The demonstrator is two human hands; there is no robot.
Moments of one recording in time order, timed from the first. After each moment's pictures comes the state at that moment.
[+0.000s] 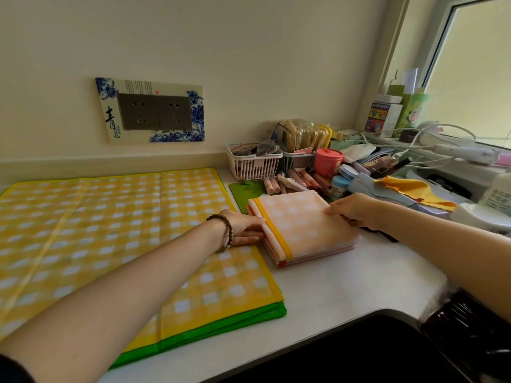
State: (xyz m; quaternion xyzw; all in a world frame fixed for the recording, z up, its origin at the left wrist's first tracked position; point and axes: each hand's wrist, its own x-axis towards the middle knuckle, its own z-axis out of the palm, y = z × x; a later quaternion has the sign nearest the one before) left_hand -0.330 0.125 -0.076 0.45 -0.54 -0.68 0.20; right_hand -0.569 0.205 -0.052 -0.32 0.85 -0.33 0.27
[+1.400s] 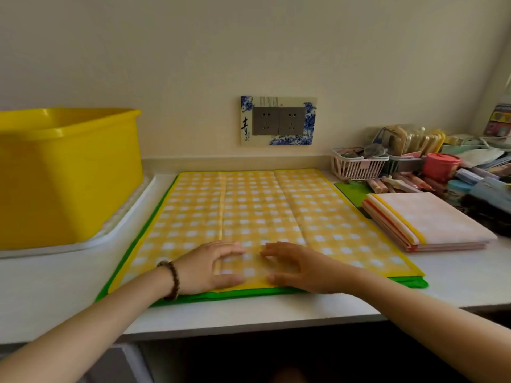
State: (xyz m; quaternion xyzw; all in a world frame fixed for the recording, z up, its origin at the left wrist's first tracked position) left_hand 0.009 0.174 -0.105 0.40 -0.88 -0.24 0.09; right_hand -0.226 0.227 -0.102 -0.79 0.54 -0.16 0.23
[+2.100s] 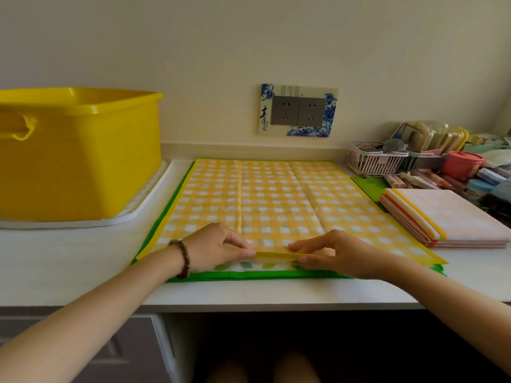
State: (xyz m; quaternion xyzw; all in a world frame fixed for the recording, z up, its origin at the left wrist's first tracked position) left_hand 0.030 0.186 -0.092 0.40 -0.85 -0.32 0.15; right_hand -0.239 0.236 -0.088 -0.78 0.53 -0.16 0.29
